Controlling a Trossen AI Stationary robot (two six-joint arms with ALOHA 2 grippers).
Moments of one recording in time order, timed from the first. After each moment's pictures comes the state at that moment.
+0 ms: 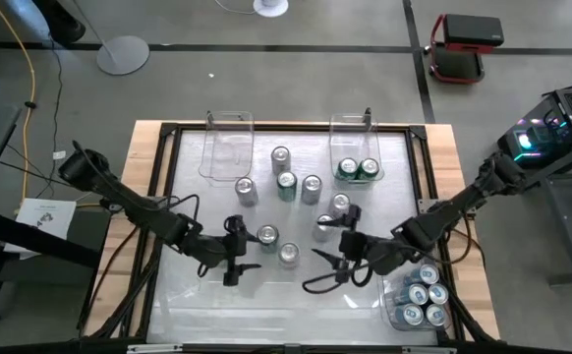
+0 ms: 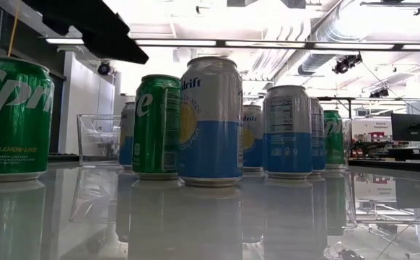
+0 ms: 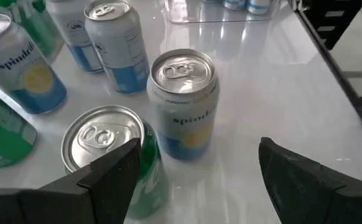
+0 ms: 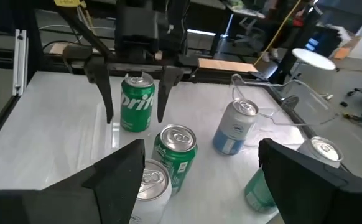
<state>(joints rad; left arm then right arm) -0.52 1.36 0.75 -0.03 -0.45 -0.28 0.59 1.39 1.04 -0.11 0.80 0.13</state>
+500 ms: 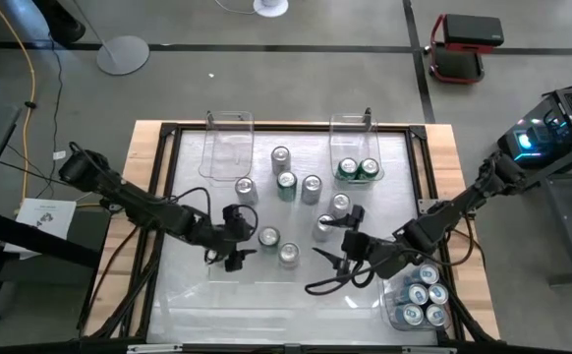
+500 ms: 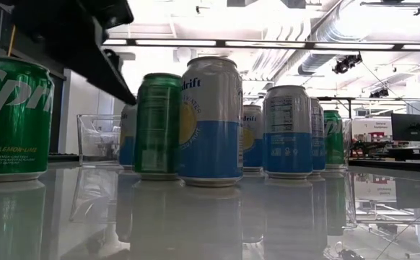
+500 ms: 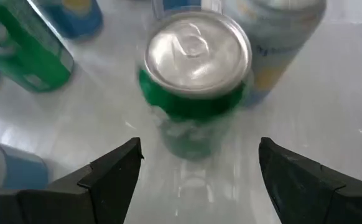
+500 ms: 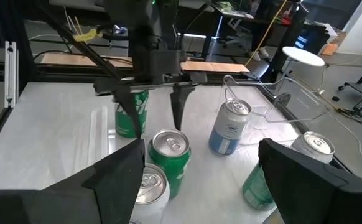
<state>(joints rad) -0.41 1.37 0.75 -0.25 -0.39 -0.37 0.60 1.39 1.04 -0.11 0.86 0.18</state>
